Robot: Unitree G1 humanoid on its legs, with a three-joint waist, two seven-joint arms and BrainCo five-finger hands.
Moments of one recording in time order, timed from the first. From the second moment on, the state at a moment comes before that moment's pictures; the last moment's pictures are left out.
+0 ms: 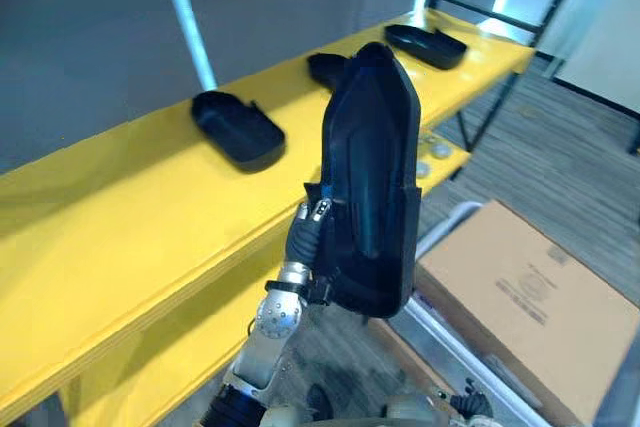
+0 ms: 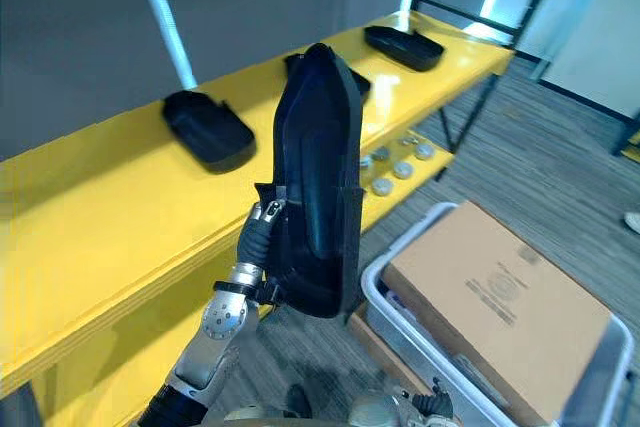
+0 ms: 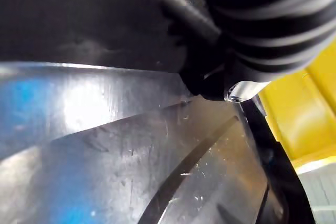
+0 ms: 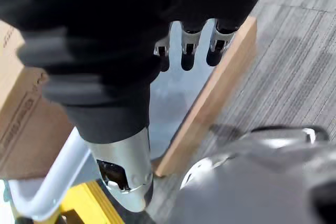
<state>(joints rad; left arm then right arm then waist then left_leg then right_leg) -0.01 0.05 -0.34 -0.08 -0.10 -0.21 0.31 0.23 -0.05 -0.23 0.90 0.07 -0.08 -0.16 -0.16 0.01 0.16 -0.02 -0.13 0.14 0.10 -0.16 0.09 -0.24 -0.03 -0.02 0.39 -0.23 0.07</state>
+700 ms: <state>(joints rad) 0.14 0.04 -0.31 -0.15 -0.11 -0.22 0.25 0.26 -0.09 -0.14 0.88 0.07 -0.07 -0.13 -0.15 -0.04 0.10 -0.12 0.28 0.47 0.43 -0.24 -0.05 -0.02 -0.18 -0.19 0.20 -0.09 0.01</state>
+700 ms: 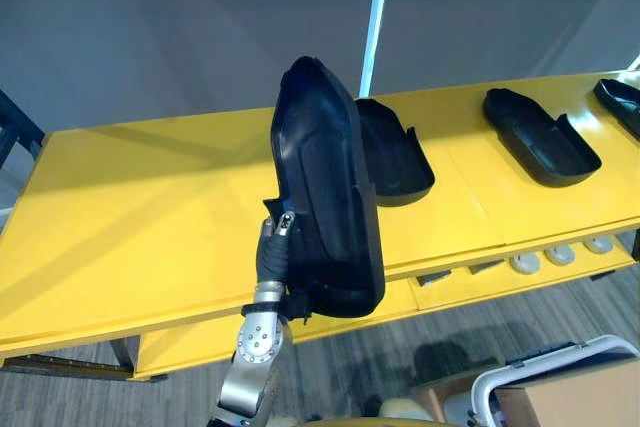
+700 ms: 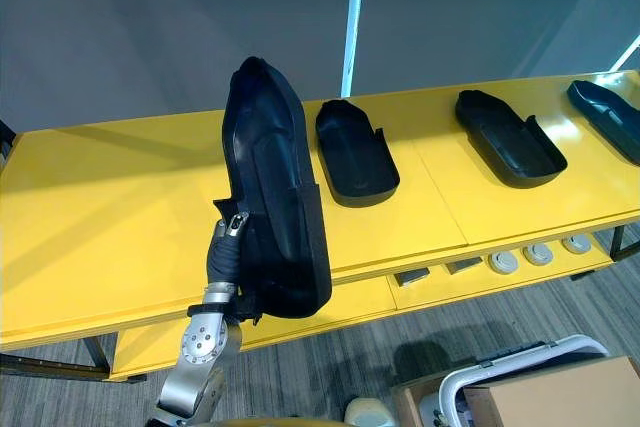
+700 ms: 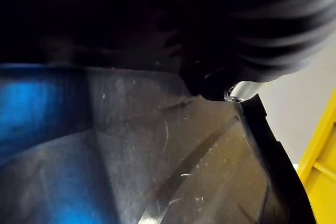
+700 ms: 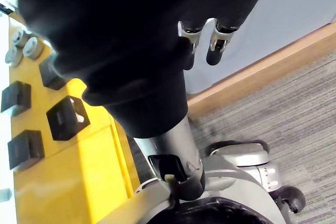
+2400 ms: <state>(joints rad) -0.11 0.08 0.02 0.24 0.09 -0.02 0.33 0.23 -0.07 -0.10 0.88 -0.01 -0.04 -0.10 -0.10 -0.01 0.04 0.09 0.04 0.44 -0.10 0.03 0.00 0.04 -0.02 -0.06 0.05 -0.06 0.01</state>
